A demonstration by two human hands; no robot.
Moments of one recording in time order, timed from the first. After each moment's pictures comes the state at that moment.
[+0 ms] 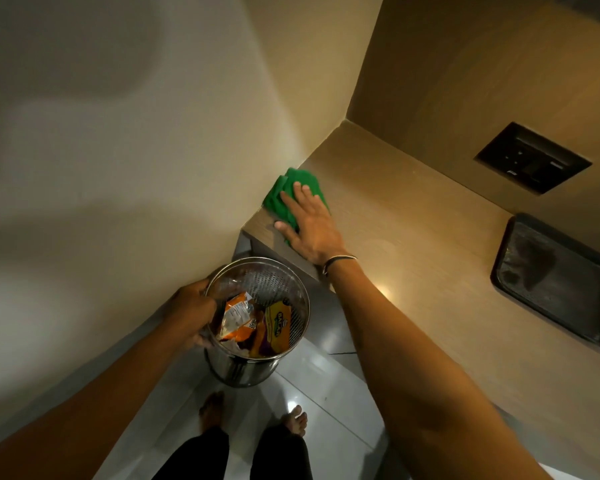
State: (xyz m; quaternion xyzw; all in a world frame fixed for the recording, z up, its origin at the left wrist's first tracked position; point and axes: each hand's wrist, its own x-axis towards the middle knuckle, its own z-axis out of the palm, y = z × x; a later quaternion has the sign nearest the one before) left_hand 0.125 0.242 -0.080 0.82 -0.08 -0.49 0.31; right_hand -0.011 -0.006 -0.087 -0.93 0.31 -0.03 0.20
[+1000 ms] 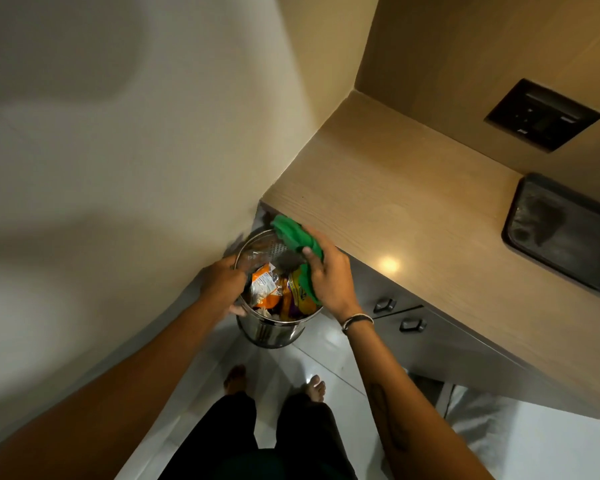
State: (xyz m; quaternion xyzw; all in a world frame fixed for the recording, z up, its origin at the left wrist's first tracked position) left_hand 0.107 0.251 -0.080 0.82 -0.06 -0.48 0.31; right_hand -0.075 0.150 -0.060 -0.75 0.43 -0.22 0.45
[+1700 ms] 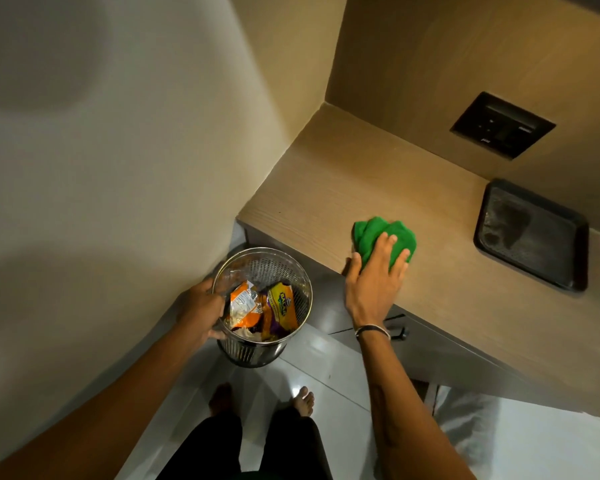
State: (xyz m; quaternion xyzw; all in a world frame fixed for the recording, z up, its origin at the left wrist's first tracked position) left_hand 0.115 0.252 -0.098 0.79 -0.06 -0.50 0.35; right_hand -0.134 0.104 -0.095 -0.68 0.70 -0.16 0.16
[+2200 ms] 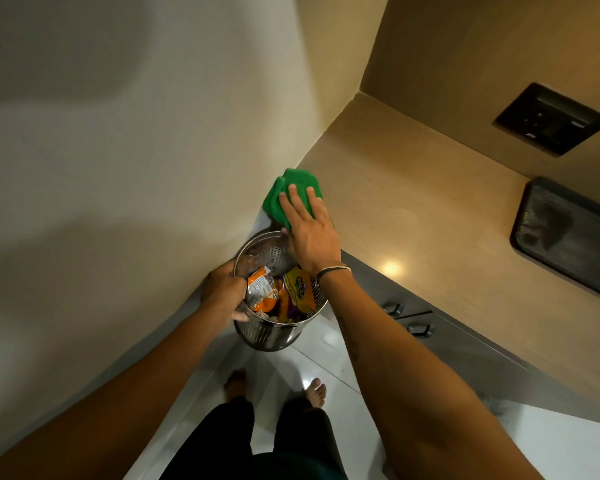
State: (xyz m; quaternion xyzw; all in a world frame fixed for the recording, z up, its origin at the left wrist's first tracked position) left_hand 0.121 0.256 -0.096 0.81 -0.05 -0.47 0.35; right_hand 0.006 0.094 -0.097 -0.93 0.36 -0.02 0.09
